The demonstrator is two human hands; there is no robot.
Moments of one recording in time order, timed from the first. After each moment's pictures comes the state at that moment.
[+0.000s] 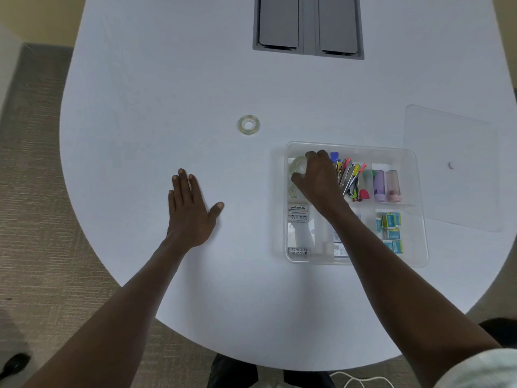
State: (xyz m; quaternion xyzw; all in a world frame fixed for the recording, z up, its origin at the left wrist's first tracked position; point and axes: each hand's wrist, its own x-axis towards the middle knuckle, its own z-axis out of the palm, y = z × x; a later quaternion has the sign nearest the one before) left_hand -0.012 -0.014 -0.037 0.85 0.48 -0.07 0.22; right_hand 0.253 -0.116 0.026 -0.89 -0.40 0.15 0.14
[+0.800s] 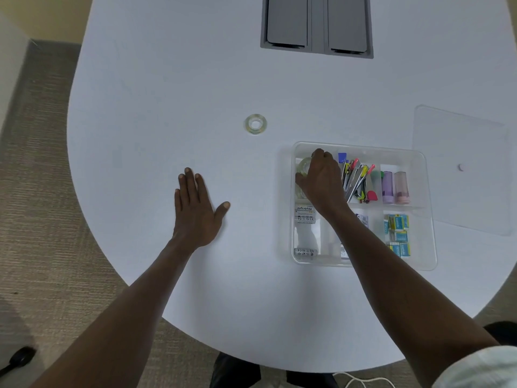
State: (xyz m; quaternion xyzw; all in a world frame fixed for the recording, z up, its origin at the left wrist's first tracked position) left_hand -0.011 -0.015 -0.038 0.85 0.48 -0.06 0.22; right_hand 0.246 -0.111 0.016 -0.90 -0.41 0.10 0.13
